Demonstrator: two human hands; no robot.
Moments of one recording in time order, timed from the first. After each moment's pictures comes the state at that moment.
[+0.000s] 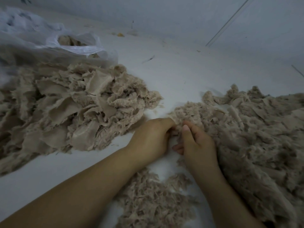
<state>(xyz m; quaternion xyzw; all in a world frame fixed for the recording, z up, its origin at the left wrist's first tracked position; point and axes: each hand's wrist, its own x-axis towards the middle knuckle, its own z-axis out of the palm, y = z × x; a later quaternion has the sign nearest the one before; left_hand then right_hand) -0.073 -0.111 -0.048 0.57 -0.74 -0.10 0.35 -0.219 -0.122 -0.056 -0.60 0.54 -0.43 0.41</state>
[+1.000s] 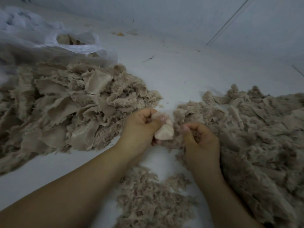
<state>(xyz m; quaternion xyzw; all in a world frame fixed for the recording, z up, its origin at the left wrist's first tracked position) -0.068 -0.104 -0.042 0.48 -0.39 -0.47 0.62 -0.220 -0.118 -0.050 -0.58 0.50 -0.51 0.38</state>
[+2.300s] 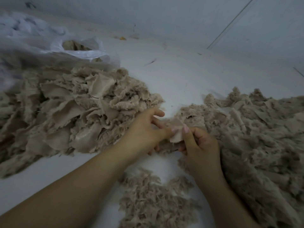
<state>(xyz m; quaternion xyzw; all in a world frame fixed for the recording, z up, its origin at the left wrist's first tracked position) -0.059 -0.100 -0.024 0.59 -0.50 -0.41 0.48 -0.219 -0.116 -0.047 -0.63 0.46 -0.49 0.39</state>
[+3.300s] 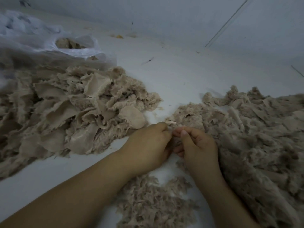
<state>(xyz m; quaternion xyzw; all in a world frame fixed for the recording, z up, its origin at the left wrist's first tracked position) -0.068 -0.096 -0.035 0.58 -0.81 0.00 0.13 -0.217 -0.120 -0.050 -0.59 0.52 -0.45 0.42</state>
